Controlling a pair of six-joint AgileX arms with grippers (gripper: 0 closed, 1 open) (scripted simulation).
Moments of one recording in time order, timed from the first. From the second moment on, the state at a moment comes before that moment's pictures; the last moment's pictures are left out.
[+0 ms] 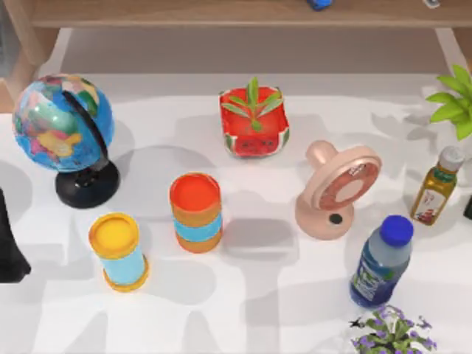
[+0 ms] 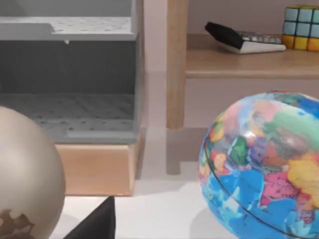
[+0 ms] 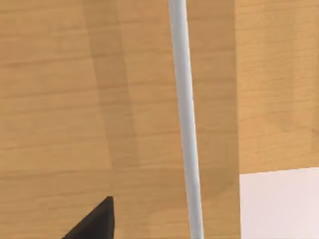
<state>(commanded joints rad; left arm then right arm) 0.00 0.00 0.00 0.00 0.00 0.00 -0.74 1.94 0.42 1.54 -0.71 -1.44</state>
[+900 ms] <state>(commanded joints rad) 0.00 0.00 0.00 0.00 0.00 0.00 -0.69 2.06 0.51 1.56 -0.66 -1.55</state>
